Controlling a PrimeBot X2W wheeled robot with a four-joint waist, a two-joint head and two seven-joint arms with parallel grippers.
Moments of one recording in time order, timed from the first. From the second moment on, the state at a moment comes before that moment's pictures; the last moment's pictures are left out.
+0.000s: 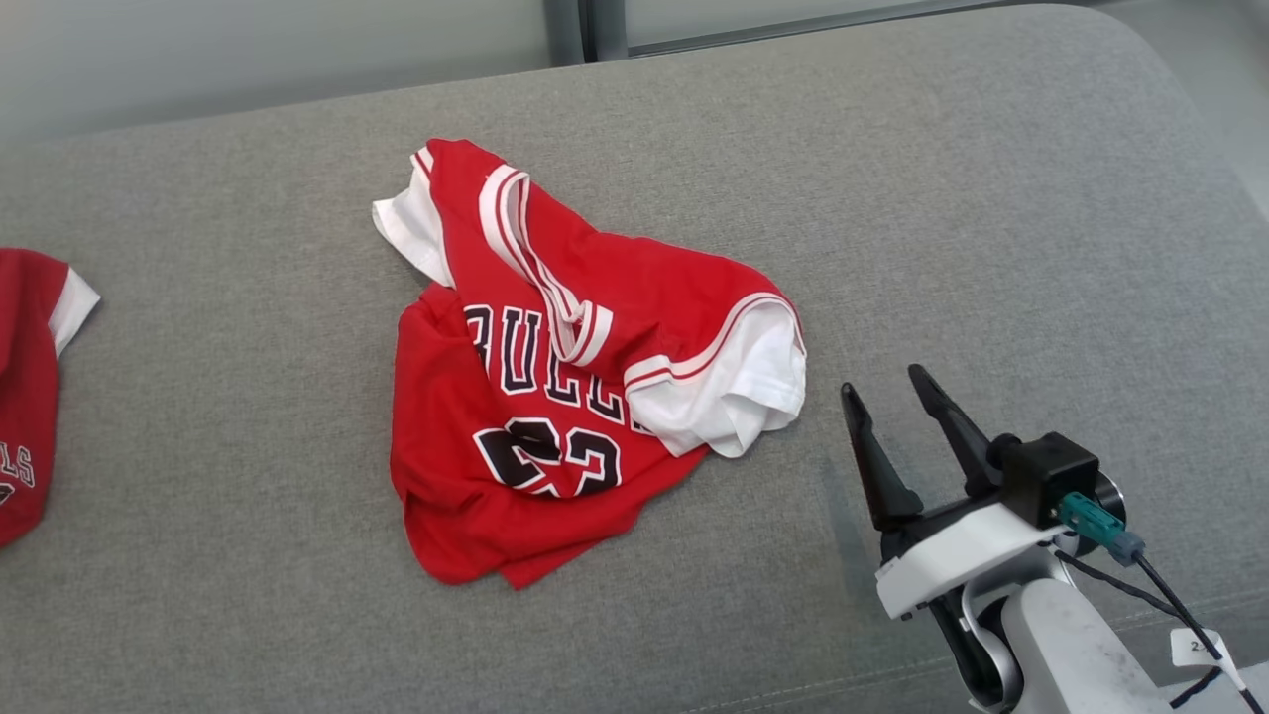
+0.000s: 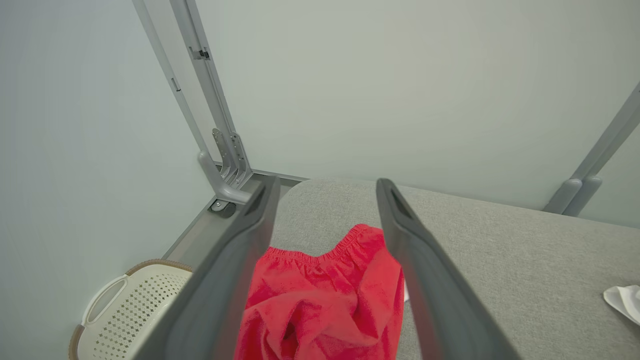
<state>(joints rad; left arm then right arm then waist) -0.51 0.70 -0.06 0.53 -0.74 0.10 0.08 -0.07 -0.04 0.24 0.20 0.18 0.09 -0.25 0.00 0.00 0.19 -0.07</state>
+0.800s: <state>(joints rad) -0.26 0.21 -0.32 0.18 -0.78 0.08 -0.07 -0.23 -0.06 0.31 0.46 0.11 0.06 -0.21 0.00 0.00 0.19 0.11</state>
